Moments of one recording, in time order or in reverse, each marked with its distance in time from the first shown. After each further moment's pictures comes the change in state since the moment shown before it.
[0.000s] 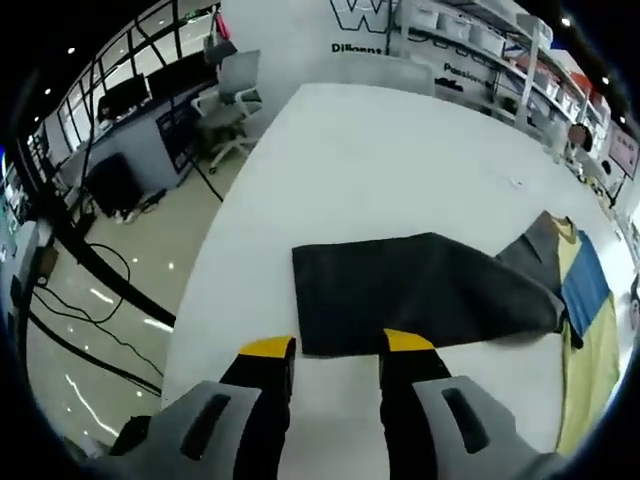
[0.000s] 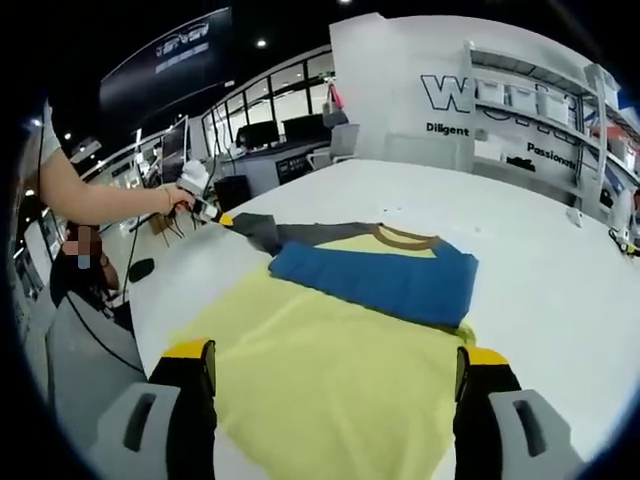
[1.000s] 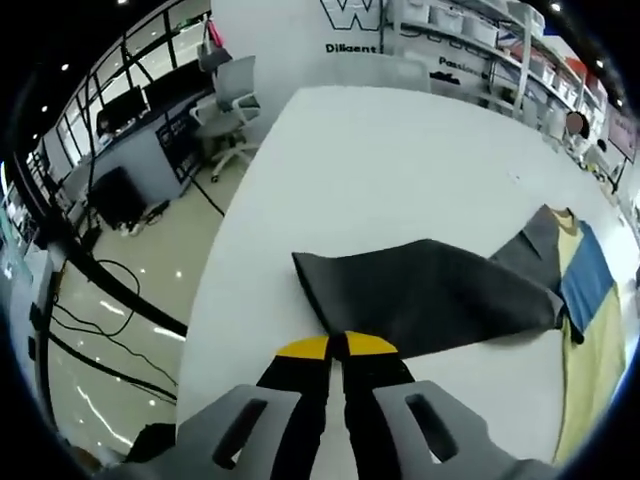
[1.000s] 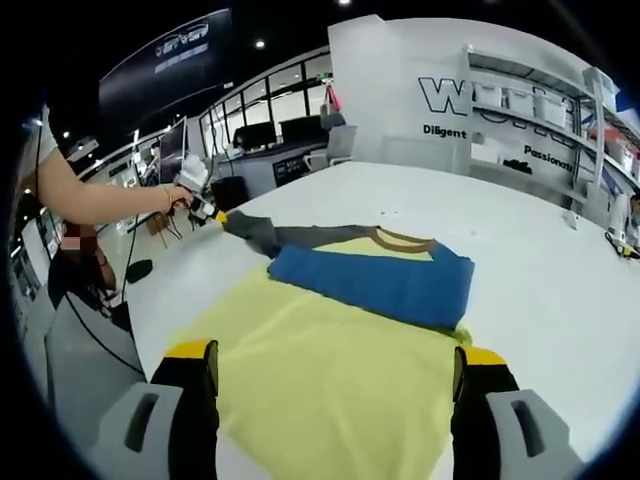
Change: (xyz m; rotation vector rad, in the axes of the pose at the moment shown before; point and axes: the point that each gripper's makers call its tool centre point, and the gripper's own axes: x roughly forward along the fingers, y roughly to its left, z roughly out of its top) left arm -0.024 -0.015 0.013 0.049 -0.016 0.008; right arm -0.005 0.003 0.003 -0.011 -0.007 -0.011
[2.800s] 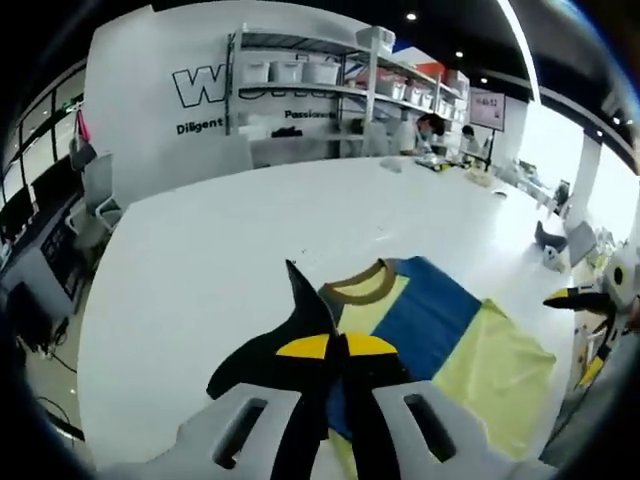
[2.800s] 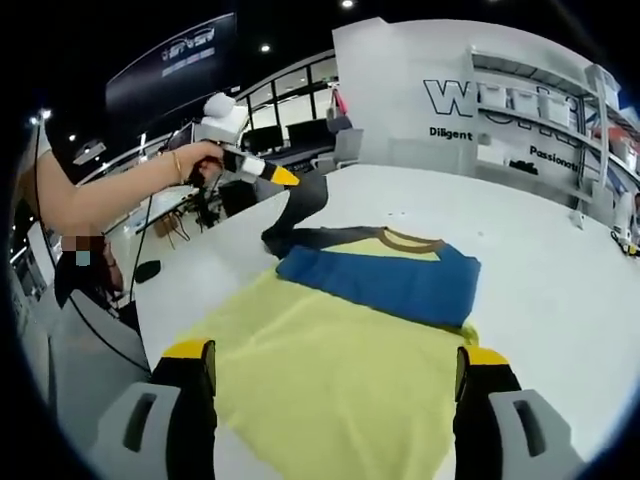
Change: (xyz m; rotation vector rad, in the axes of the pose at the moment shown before) left arm -0.099 -0.294 0.090 0.299 -0.266 -0.520; right arm 0.000 0.003 -0.002 0.006 -0.013 0.035
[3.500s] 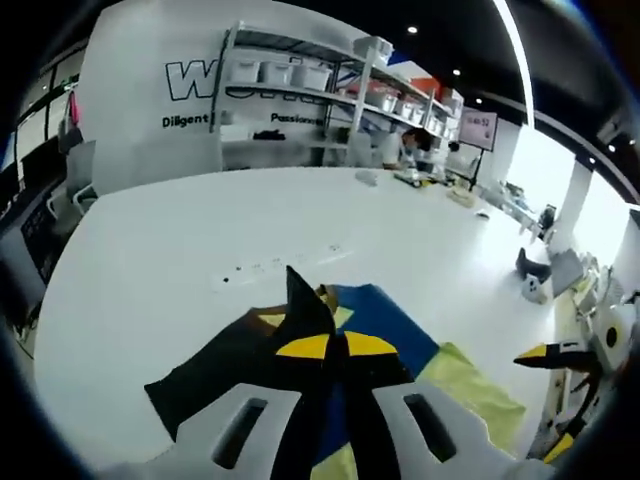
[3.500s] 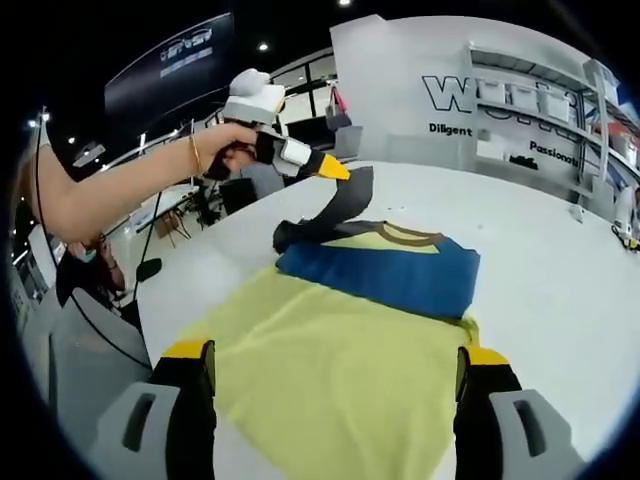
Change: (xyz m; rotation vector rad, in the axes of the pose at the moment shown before) left arm 0.047 -0.079 0.017 -0.093 -0.027 -0.071; right arm -0.003 -0.002 -0.008 0.011 0.011 0.007
